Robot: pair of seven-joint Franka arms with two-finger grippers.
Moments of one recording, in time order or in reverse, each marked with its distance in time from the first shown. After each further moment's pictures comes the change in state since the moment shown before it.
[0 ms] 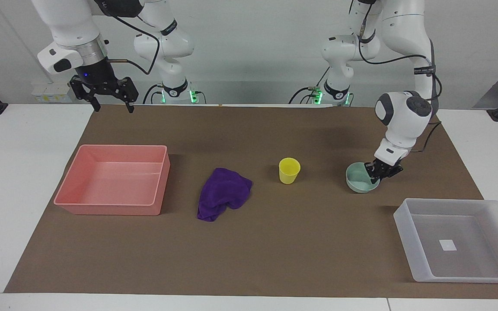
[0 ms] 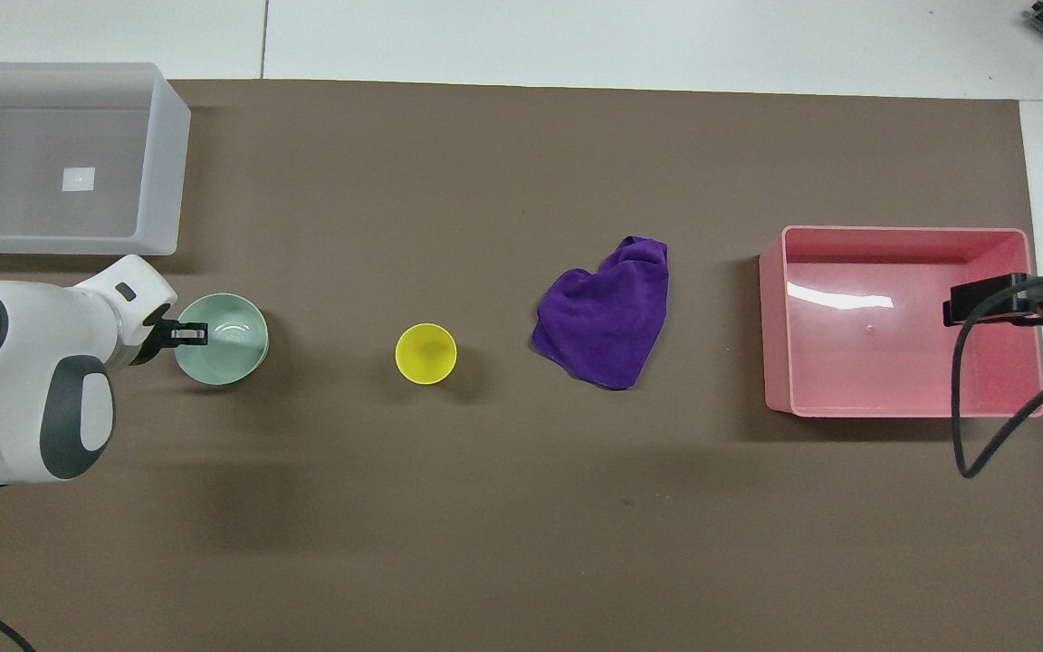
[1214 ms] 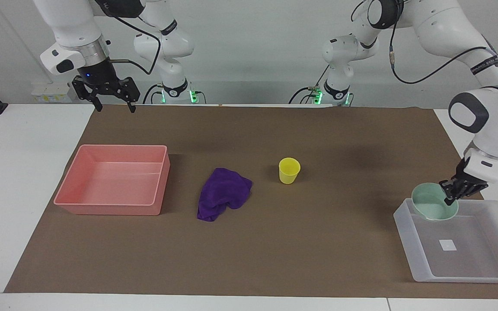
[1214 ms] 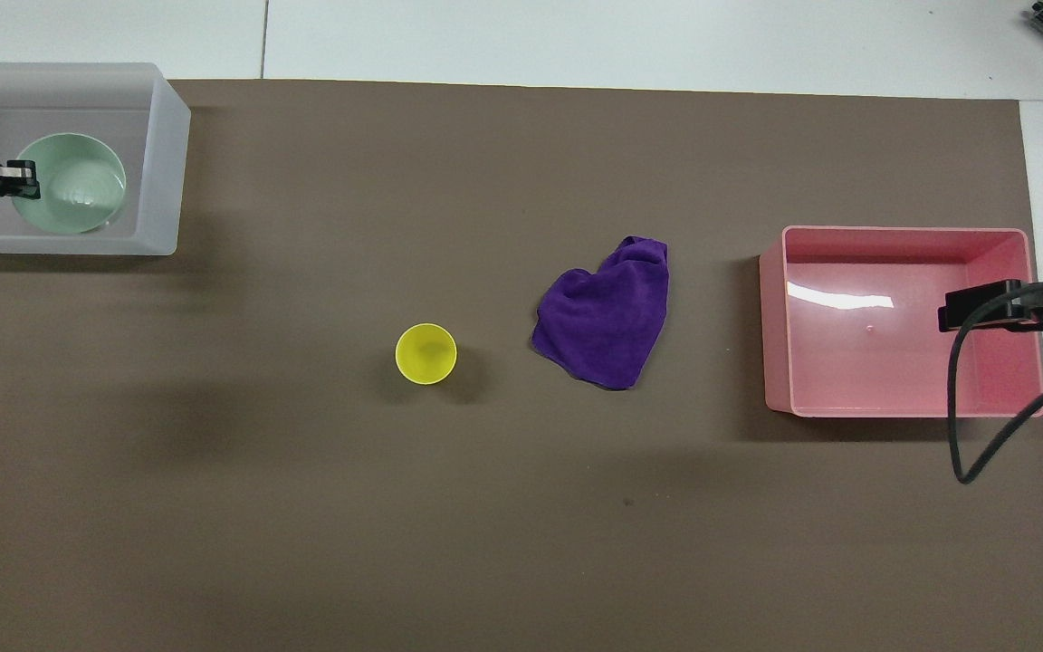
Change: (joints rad) left arm 0.184 0.360 -0.004 0.835 0.000 -0.402 0.090; right arm 0.000 -0.010 0.000 -0.018 0.002 0.006 0.000
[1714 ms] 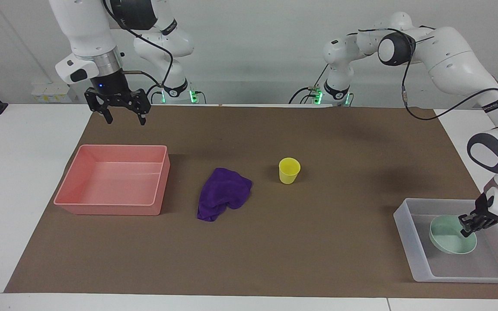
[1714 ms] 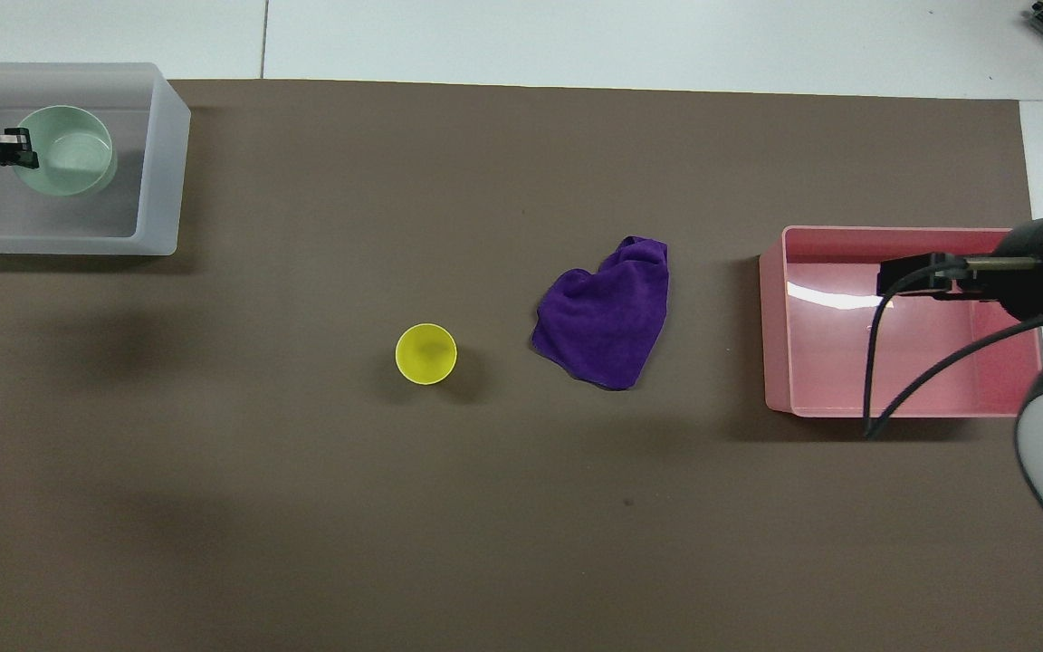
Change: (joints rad) left arm 0.102 0.306 -0.065 0.309 0.000 -0.006 0.010; right arm 0.078 0.021 0.001 -0.100 0.003 0.234 0.094
